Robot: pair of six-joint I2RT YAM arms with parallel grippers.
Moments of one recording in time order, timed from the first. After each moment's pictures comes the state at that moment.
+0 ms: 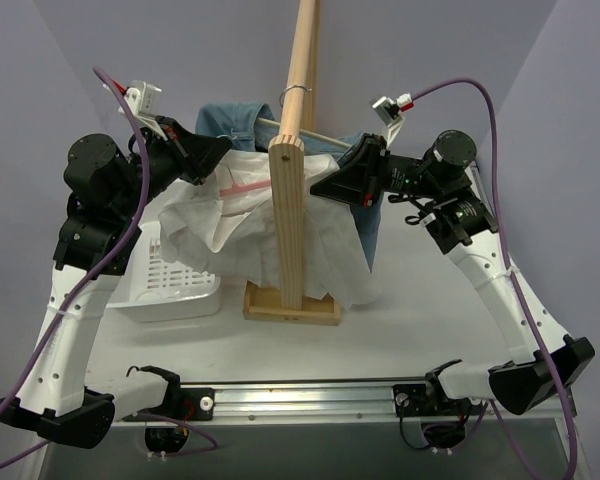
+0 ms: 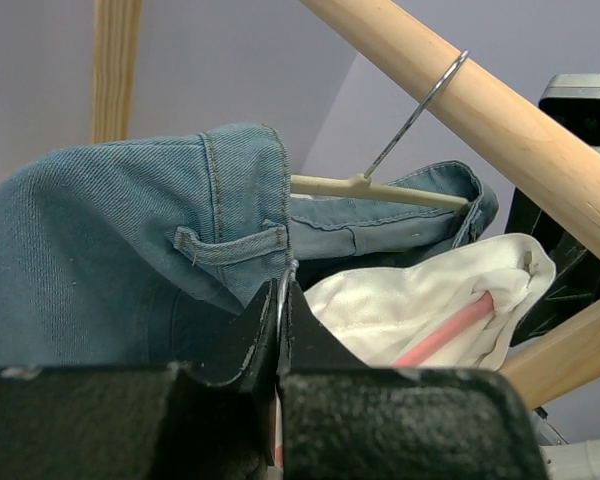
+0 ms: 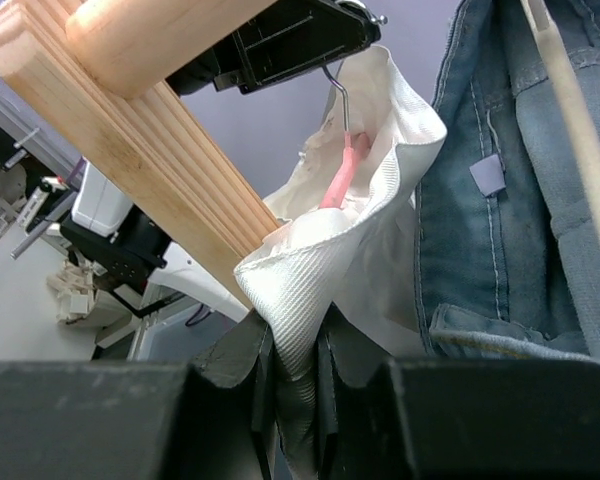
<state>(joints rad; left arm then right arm) -0.34 1.19 1.64 -0.35 0.36 -0.46 0.43 1.31 1.45 0.09 -1.02 0.73</state>
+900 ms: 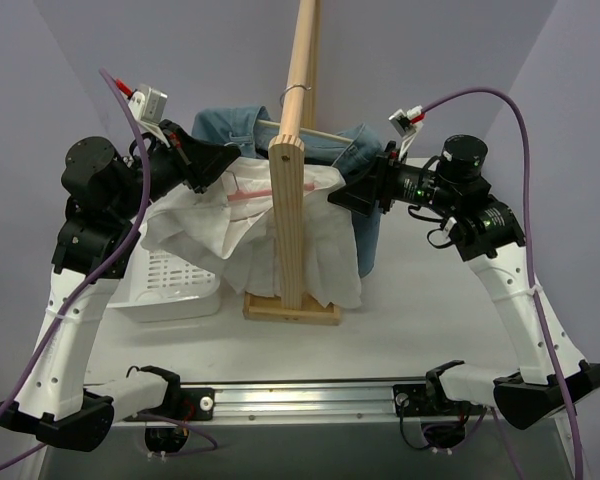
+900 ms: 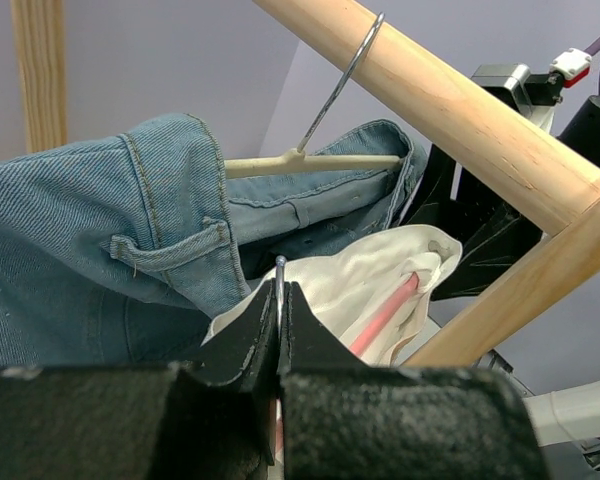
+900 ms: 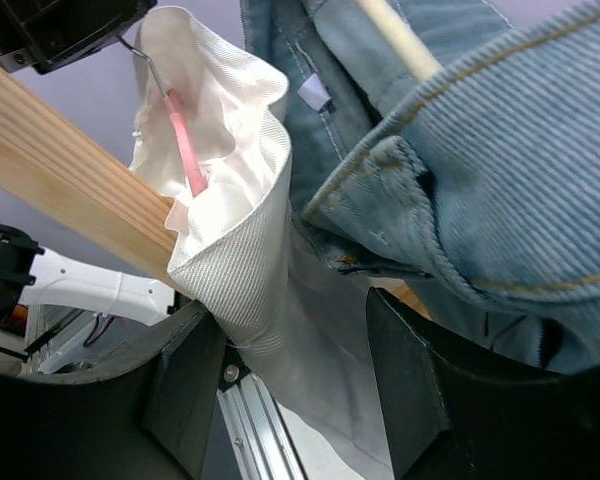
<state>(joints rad) -0.34 1.17 1.64 -0.34 0.48 -0.47 0.36 1.23 1.50 -0.39 -0.79 0.41</state>
